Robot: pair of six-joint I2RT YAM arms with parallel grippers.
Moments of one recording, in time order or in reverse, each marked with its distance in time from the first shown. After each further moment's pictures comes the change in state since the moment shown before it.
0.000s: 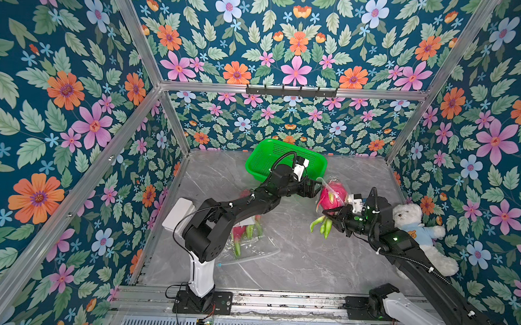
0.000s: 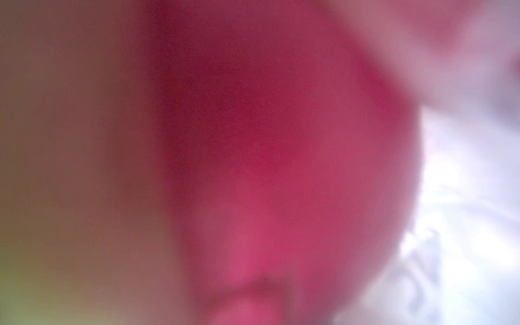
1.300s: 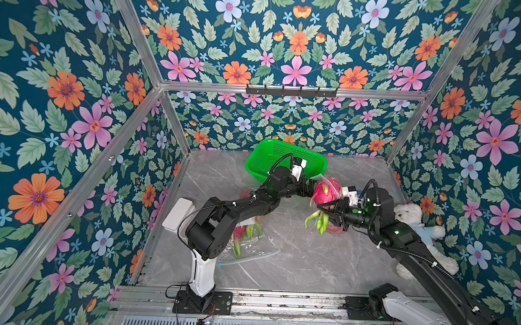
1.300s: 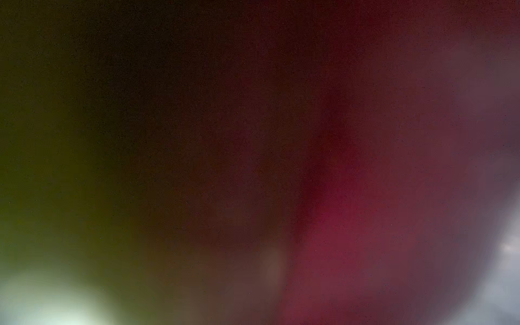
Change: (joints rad) left arm -0.012 0.090 0.008 0.130 0.021 -0.147; right arm 0.053 0.071 0.118 0.056 -0.095 0.091
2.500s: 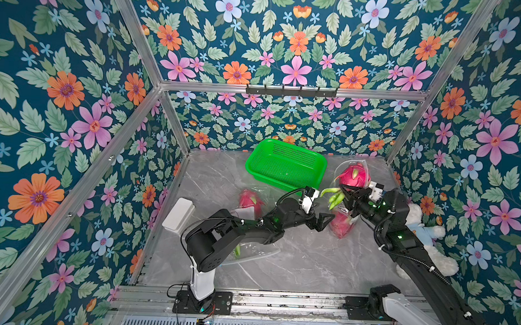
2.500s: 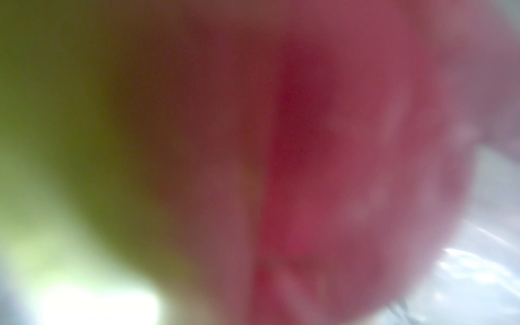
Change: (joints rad) left arm -0.214 -0.067 -0.292 0.322 -0.170 0.198; right arm -0.180 -0.074 -0.116 0.299 0.260 0.233
